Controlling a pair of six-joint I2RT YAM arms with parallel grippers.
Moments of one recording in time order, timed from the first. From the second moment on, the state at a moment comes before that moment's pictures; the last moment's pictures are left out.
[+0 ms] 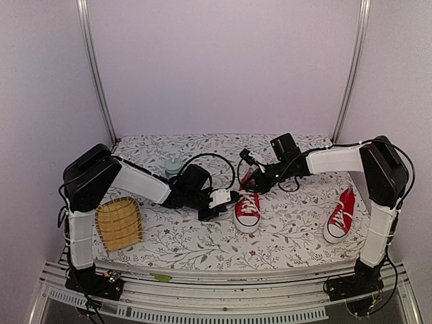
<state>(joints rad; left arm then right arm) -0.81 2.07 1.13 0.15 0.26 0.67 0.55 1.93 1.24 -0.15 -0.63 -0.22</state>
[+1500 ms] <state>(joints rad) -0.76 2.14 1.27 0.08 0.37 0.79 0.54 1.82 1.15 -0.14 -0.62 -0.18</state>
